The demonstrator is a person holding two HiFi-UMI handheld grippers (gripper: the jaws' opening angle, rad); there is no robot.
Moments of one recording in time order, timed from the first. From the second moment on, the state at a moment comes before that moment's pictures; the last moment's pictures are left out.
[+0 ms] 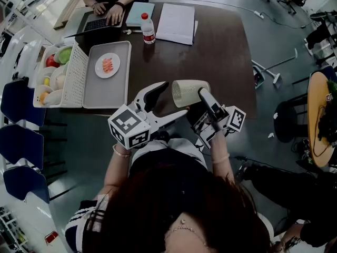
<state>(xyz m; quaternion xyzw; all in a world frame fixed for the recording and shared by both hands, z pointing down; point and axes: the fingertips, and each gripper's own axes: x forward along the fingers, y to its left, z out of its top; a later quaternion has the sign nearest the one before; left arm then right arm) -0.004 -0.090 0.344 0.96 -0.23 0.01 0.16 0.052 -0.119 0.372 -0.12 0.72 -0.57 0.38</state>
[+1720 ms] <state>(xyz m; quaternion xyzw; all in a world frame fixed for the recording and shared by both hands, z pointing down) 0.012 -0.094 0.359 0.96 -0.25 0.08 0.11 0.046 -0.115 0.383 -0.08 0.71 -0.58 0.38</state>
